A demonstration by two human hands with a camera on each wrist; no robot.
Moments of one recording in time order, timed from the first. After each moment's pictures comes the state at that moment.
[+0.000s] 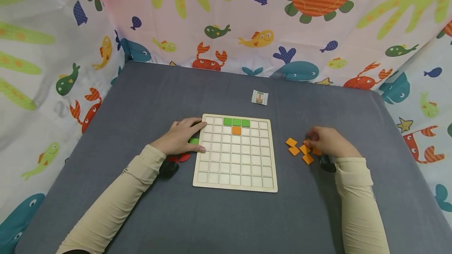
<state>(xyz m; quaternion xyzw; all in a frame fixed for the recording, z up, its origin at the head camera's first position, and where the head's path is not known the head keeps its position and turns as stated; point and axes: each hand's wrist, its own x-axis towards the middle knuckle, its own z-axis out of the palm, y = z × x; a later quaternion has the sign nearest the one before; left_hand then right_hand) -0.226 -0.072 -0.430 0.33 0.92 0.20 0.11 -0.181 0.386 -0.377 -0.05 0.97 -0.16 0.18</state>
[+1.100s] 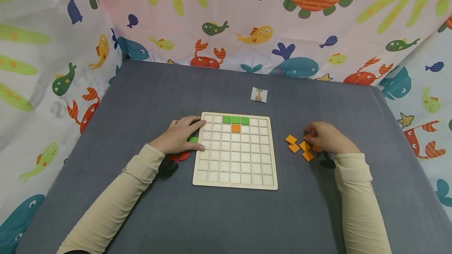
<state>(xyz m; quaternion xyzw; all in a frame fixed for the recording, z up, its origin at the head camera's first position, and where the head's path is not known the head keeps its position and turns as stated) -0.227 -0.071 -0.432 0.33 0.92 0.19 0.11 -0.187 0.388 -0.381 -0.10 0.97 -0.16 0.16</state>
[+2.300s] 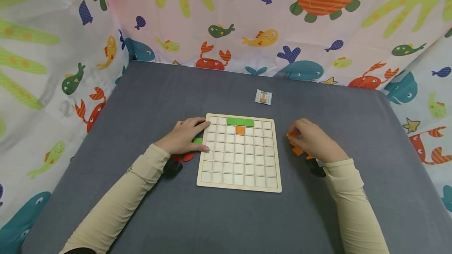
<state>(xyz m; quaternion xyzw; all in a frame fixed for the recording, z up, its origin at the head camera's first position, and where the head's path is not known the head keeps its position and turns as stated) -0.225 -0.072 -0.429 0.33 0.92 0.19 0.10 -0.179 0.324 -0.375 -0.16 0.97 -0.16 0.06</state>
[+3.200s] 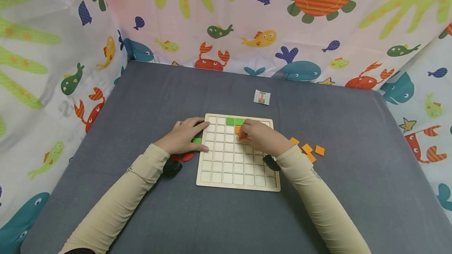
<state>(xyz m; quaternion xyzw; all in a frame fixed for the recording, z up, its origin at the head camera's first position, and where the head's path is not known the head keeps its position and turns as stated) -0.225 -0.073 -0.432 0.34 0.91 0.19 0.09 -0.204 0.214 -0.391 -0.35 0.92 -0.15 0.04</state>
